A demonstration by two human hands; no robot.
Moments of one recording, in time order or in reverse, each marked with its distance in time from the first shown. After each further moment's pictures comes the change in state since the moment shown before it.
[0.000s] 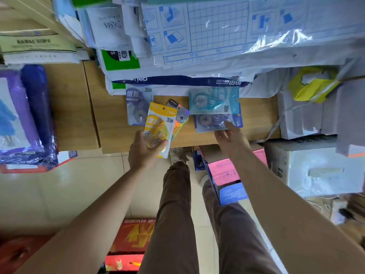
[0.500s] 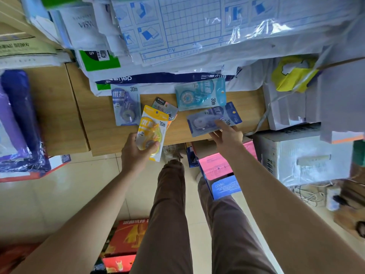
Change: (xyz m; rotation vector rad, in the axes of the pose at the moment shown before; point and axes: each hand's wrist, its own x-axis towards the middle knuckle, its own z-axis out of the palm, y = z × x) left_hand -0.017 0.006 0.001 -0.122 -0.038 0.062; right_hand -0.008 -0.004 -0.018 -0.135 0.095 -0.169
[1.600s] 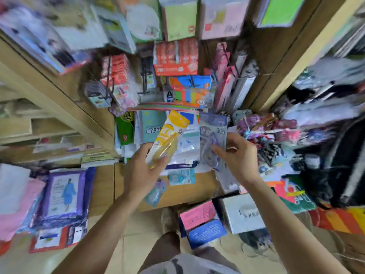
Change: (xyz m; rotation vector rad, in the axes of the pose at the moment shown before) left_hand -0.298 0.319 -0.161 -0.019 0.346 0.826; right_hand -0.391 -0.266 -0.108 -0.650 -0.268 -1.405
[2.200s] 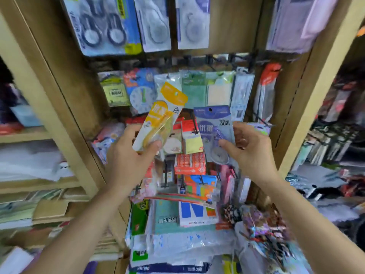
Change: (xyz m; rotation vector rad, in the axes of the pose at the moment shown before) left_hand 0.104 0.192 -0.182 -0.095 0.480 0.454; right_hand 0.097 -0.239 -0.099 0.113 0.120 -0.605
